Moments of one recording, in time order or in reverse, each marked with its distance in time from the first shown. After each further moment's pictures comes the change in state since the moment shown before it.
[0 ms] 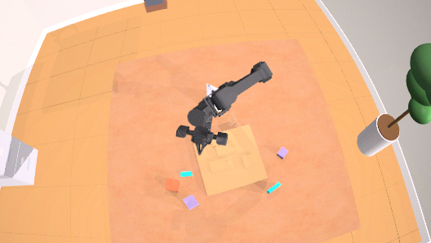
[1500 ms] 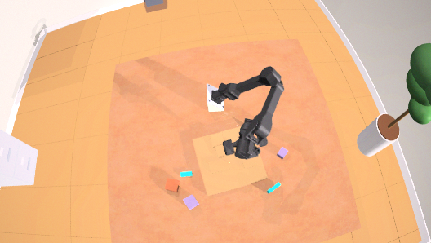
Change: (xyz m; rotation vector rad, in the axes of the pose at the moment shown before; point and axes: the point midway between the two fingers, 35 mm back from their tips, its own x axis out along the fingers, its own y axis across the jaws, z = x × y) arm 0.044 0.179 -0.151 -0.359 0.665 0.242
